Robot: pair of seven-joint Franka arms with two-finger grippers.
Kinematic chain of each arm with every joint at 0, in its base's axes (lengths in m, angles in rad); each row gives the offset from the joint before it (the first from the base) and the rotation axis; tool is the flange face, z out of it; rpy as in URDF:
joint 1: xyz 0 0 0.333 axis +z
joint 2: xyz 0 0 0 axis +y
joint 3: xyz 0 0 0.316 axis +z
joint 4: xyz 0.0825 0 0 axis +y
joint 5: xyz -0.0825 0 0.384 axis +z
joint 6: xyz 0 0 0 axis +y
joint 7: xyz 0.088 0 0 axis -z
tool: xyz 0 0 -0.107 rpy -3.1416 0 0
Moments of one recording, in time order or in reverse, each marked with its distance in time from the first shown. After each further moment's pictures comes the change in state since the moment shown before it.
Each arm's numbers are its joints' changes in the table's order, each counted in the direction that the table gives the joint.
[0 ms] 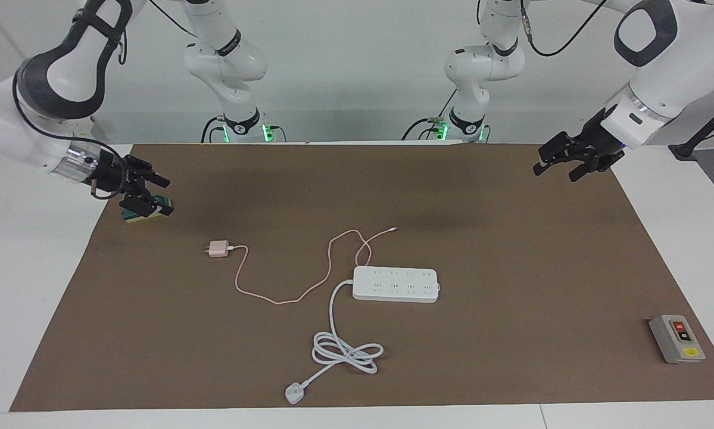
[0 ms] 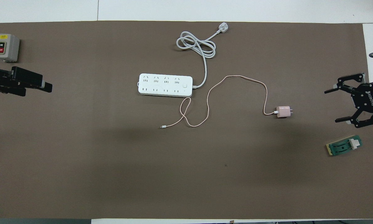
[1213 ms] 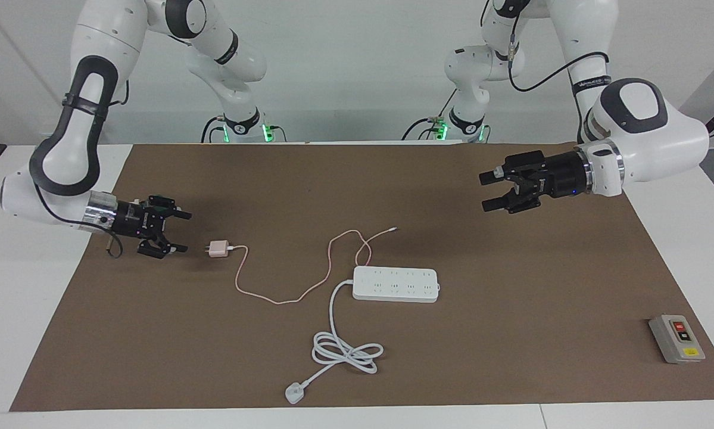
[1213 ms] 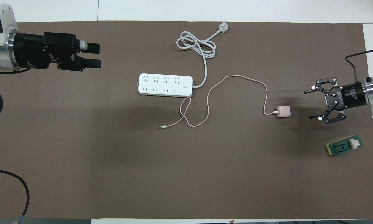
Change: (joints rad) left arm -0.018 0.133 -0.002 0.154 -0.939 -0.133 0.237; right arm -0.042 0.253 0.002 0.021 0.239 -0.048 0.083
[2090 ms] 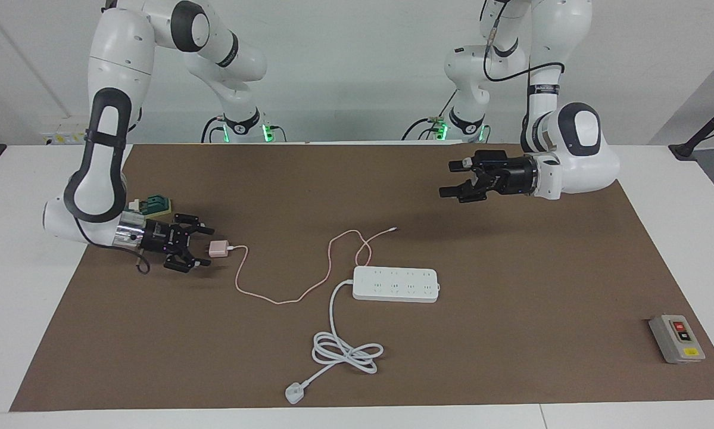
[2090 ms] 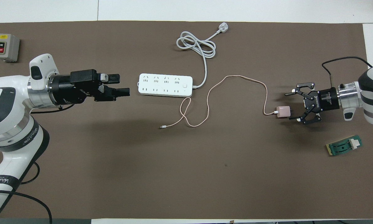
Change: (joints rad) left arm -0.054 -0.127 0.000 0.398 -0.331 0.014 0.164; right arm 0.054 0.061 0.002 0.080 0.100 -0.093 -0.154
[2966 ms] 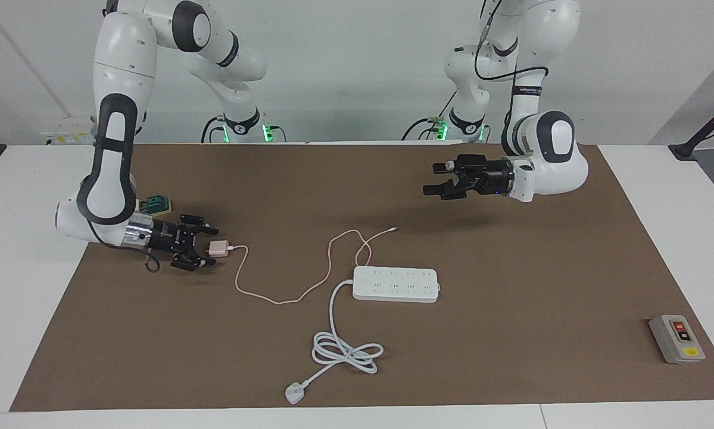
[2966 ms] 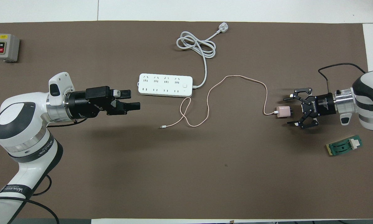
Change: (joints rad) left arm -0.036 -0.019 0.002 0.120 -0.049 -0.008 0.065; right arm -0.003 0.000 -0.003 0.050 0.000 -0.040 -0.035
